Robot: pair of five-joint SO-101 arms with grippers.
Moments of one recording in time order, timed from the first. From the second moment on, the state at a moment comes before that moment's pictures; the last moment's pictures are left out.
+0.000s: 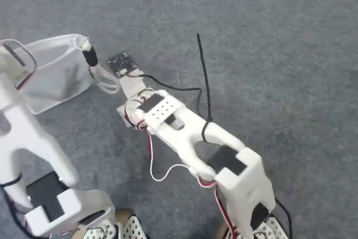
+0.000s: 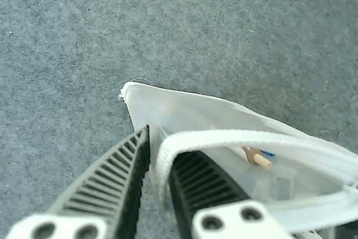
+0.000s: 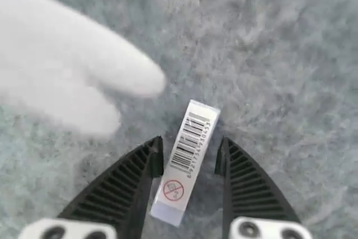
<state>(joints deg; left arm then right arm) -38.7 -4.3 -24.0 98.8 17.1 -48.6 28.3 -0.7 40.7 -9.9</state>
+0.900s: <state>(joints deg) -38.7 -4.3 -24.0 98.8 17.1 -46.7 36.2 -15.5 65.7 -10.0</state>
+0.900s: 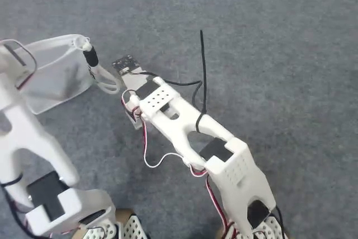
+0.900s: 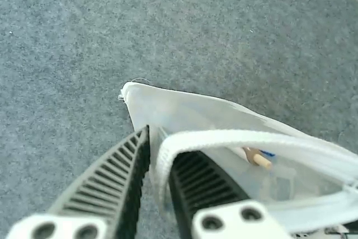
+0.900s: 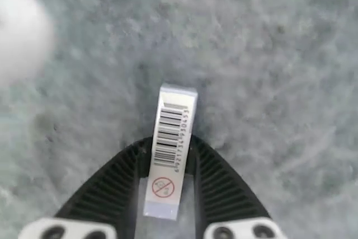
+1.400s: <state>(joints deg) -38.7 -4.3 -24.0 98.8 17.1 -47.8 35.3 -15.5 75.3 -10.0</state>
